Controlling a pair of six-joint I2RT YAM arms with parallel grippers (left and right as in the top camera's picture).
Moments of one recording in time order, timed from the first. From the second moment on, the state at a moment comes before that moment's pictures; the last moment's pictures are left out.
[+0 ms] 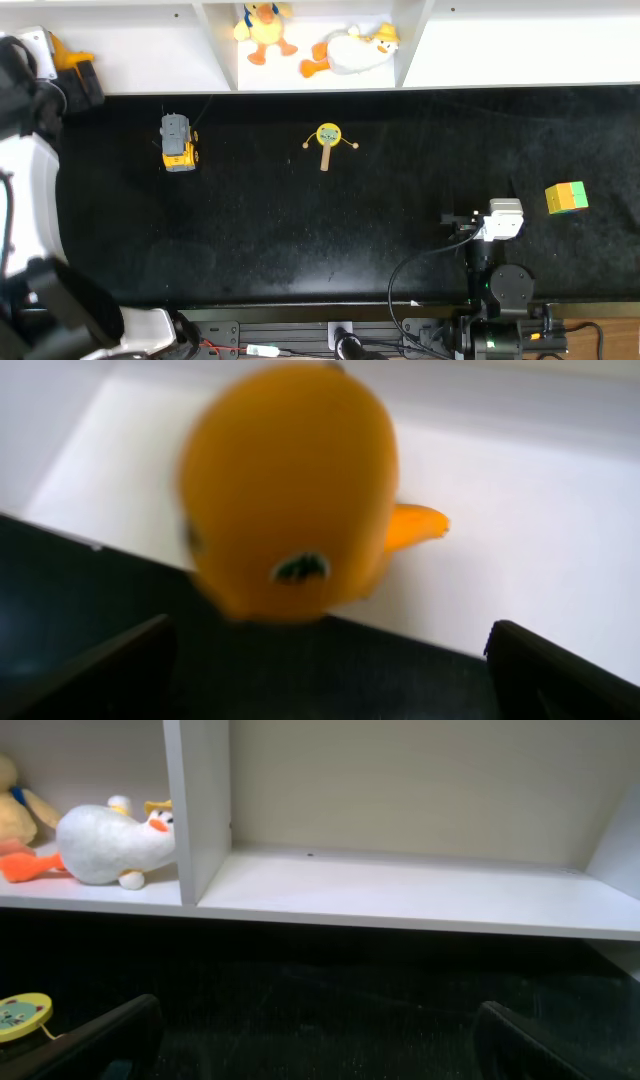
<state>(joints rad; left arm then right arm) 0.41 1.59 1.30 -0.40 0.02 0.13 -0.03 0.01 0.02 -0.02 0.00 -0.06</state>
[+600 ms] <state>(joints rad) 0.15 1.29 0.80 -0.39 0.09 -0.08 -0.03 0.01 0.02 -0.02 0.00 -0.06</state>
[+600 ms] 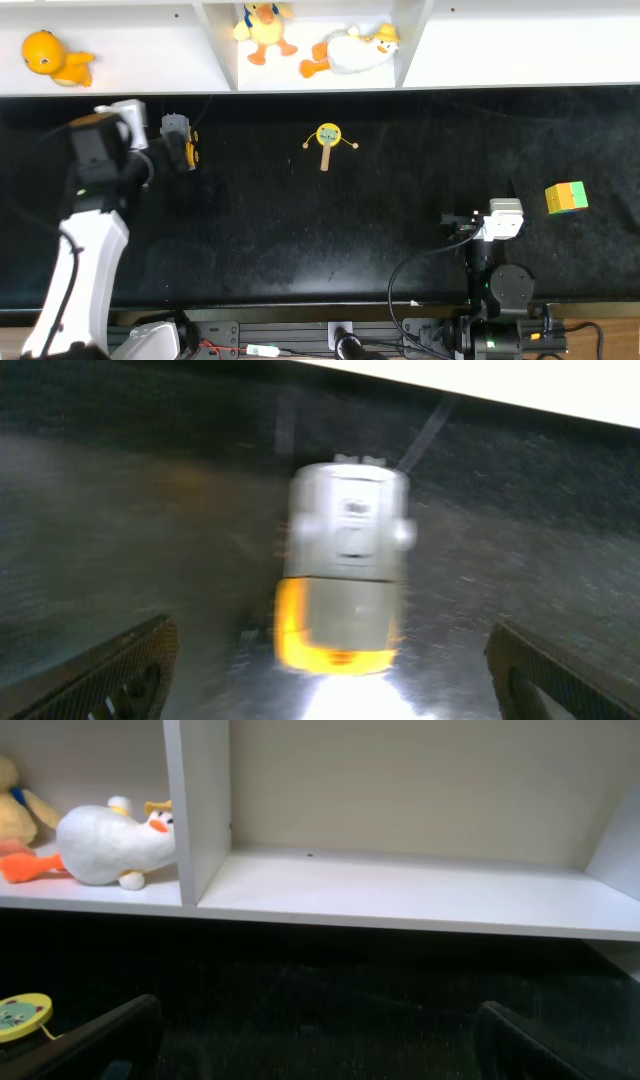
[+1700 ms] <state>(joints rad) 0.10 1.51 0.80 -0.24 0.09 -0.16 -0.03 0.01 0.02 -0.02 0.00 -0.06</state>
